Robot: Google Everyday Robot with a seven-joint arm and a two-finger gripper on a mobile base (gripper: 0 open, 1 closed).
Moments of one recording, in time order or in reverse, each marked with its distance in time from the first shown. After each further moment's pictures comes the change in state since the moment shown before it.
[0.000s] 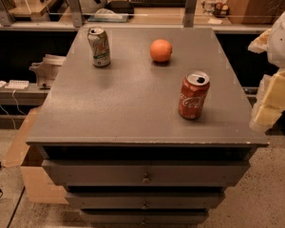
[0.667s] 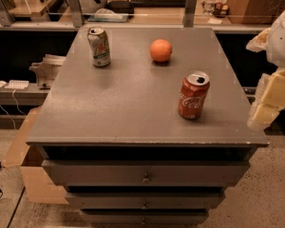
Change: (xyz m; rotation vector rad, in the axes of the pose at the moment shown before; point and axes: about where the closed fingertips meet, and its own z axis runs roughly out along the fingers) arm -0.003 -0.002 0.001 0.002 -0.026 -0.002
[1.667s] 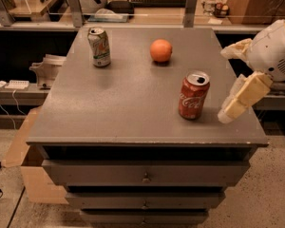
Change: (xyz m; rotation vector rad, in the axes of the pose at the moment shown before) arm -0.037 -0.019 0.043 -0.079 -0.382 0.028
